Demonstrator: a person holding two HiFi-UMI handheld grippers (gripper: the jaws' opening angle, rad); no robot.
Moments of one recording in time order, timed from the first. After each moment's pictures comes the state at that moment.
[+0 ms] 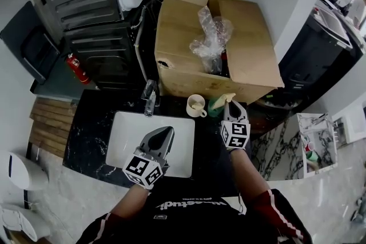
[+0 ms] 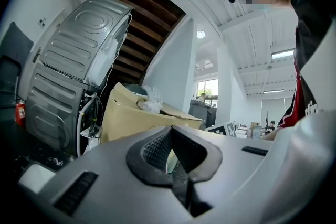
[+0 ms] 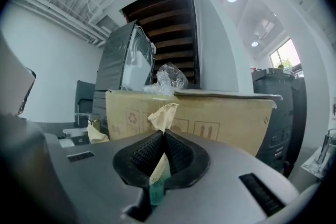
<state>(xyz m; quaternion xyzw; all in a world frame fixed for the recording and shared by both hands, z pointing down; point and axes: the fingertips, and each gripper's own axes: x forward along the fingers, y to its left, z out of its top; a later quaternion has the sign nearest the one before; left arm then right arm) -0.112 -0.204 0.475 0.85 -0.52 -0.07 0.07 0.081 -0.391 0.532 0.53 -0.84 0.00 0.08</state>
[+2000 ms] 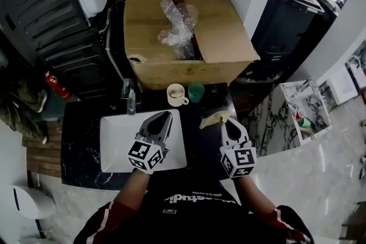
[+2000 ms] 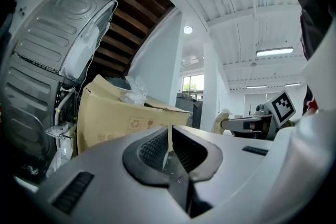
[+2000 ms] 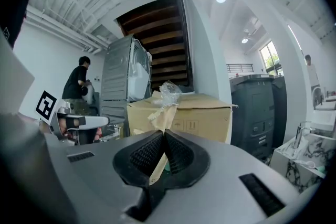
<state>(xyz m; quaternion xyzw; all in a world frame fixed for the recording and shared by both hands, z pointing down) -0.062 -0.236 0.492 0.89 -0.44 -0.04 0.06 0.122 -0.222 0.483 0.56 -0.83 0.04 0.06</state>
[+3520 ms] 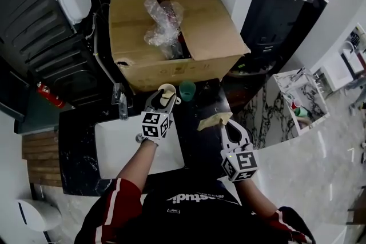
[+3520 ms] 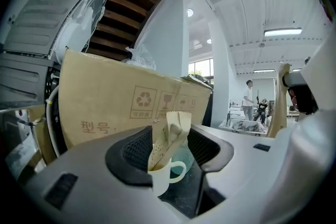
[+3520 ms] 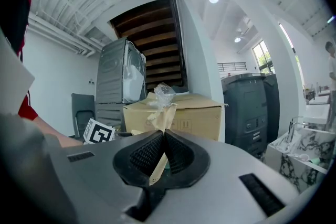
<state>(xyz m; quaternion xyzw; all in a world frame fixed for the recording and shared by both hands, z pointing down) -0.028 -0.364 0.576 0.88 -0.47 0.04 0.07 0.142 -0.206 0.480 0.58 -0.81 0.06 0.04</state>
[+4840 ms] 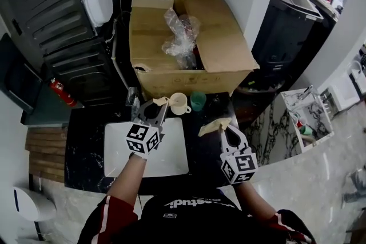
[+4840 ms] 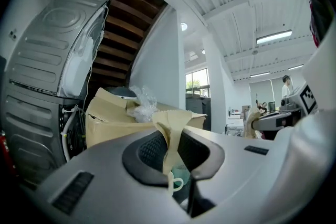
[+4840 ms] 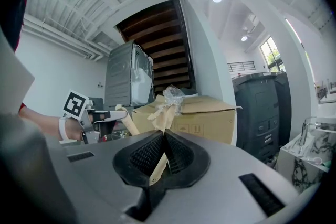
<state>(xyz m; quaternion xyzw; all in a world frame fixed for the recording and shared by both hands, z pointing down) -0.085 -0.296 0.455 0.88 -0.47 -0.01 0.01 0.115 -0.213 0.470 0.54 -0.84 0.05 0.03</state>
